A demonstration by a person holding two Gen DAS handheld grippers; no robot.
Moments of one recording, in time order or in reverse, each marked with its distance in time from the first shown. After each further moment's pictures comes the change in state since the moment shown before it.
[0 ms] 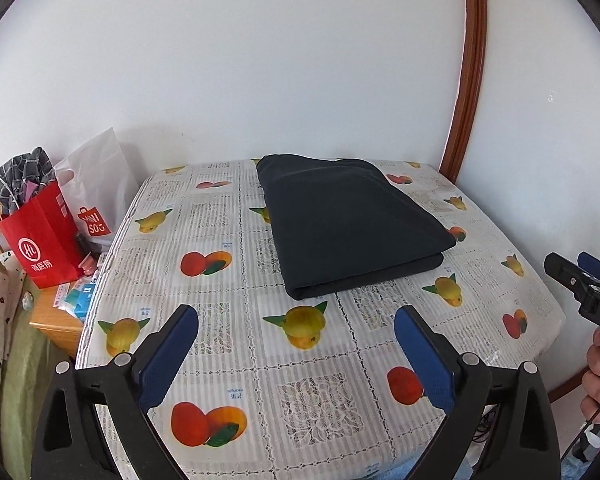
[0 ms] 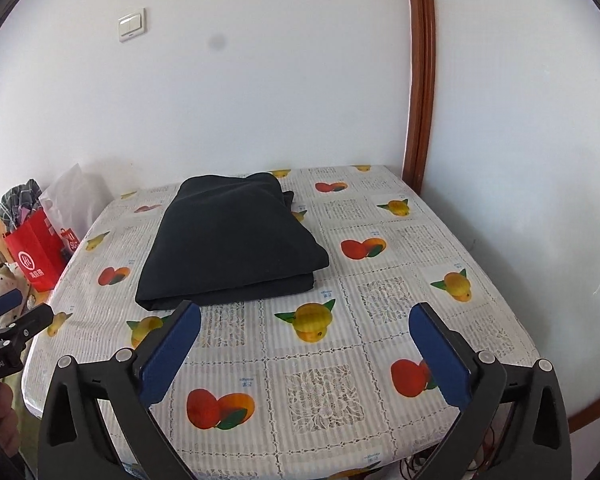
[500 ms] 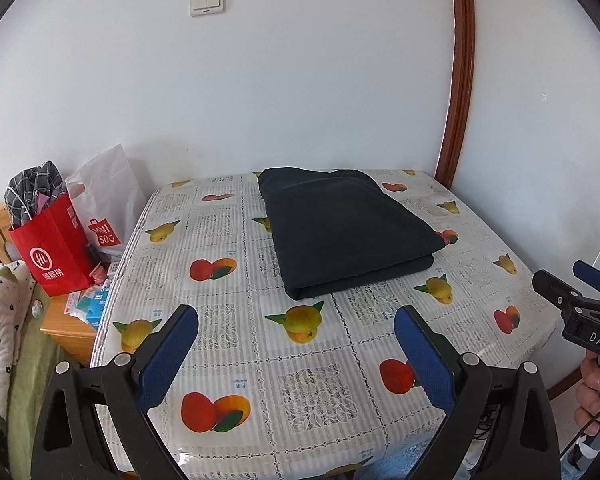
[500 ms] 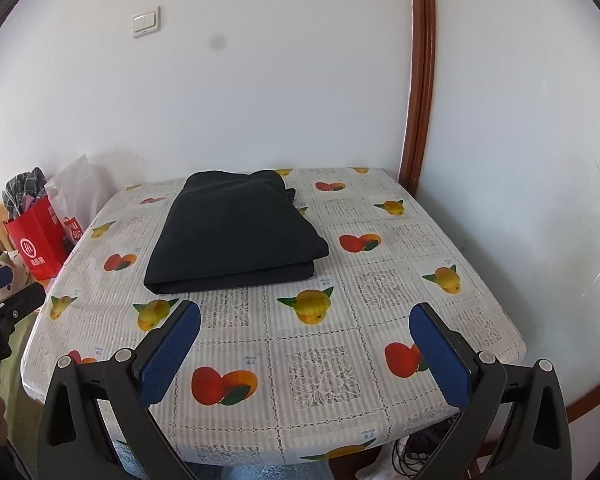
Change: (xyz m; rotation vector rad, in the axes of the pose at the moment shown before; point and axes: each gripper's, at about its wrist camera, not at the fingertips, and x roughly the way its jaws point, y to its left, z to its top) left arm -0.032 -0.009 -0.005 0.014 -0.043 0.021; right arm -0.028 0.006 -0.017 -0.023 -0.006 -0.012
